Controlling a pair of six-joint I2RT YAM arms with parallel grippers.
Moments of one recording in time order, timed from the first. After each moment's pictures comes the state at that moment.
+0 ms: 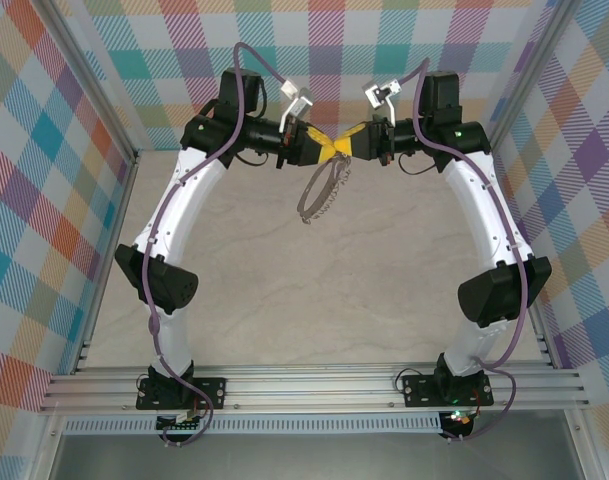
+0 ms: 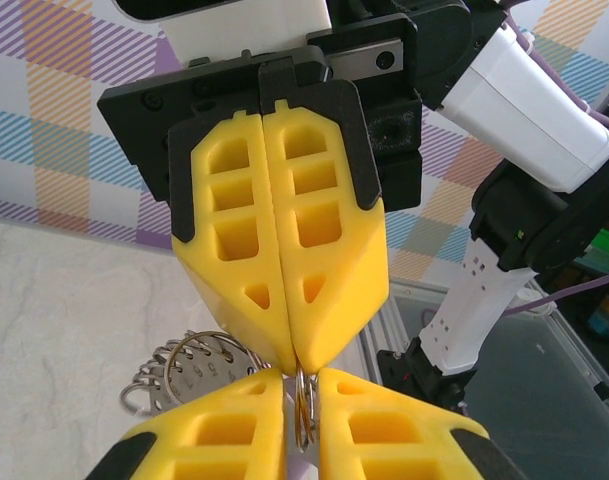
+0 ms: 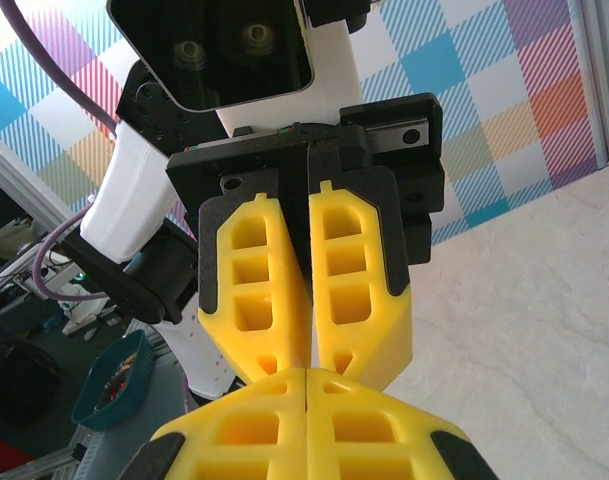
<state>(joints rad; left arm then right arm) -0.44 1.99 2.36 -0.87 1.21 0.18 0.26 1.77 2.04 -0.76 -1.35 -0.01</state>
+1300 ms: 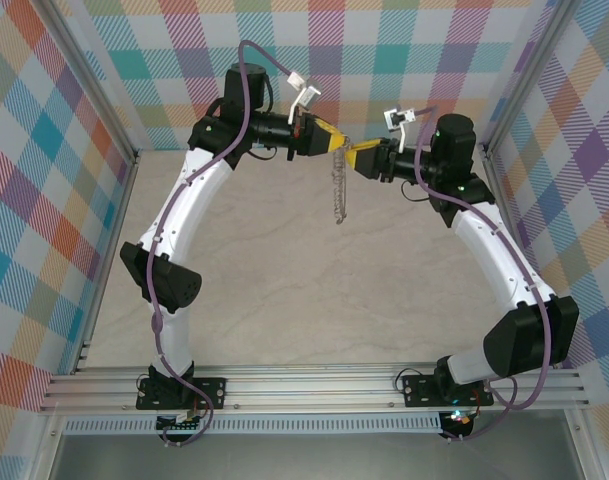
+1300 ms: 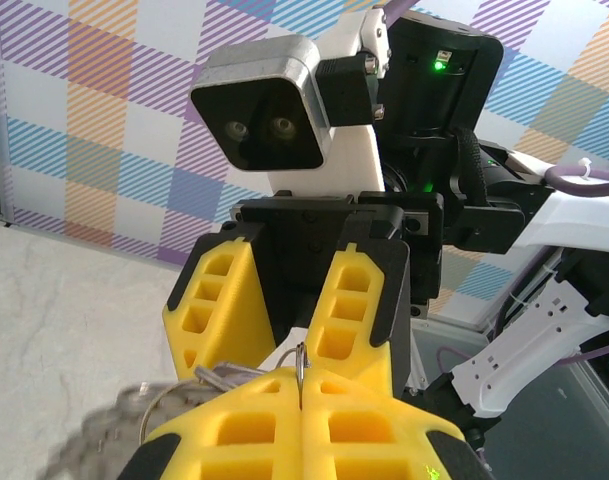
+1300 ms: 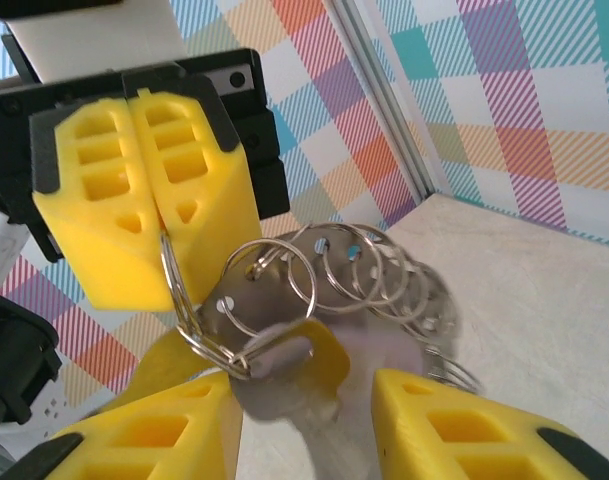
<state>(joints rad) -0.46 2.00 2.37 -0.71 1.13 -0.01 0.25 1.44 1.40 -0.08 -0.96 0.37</state>
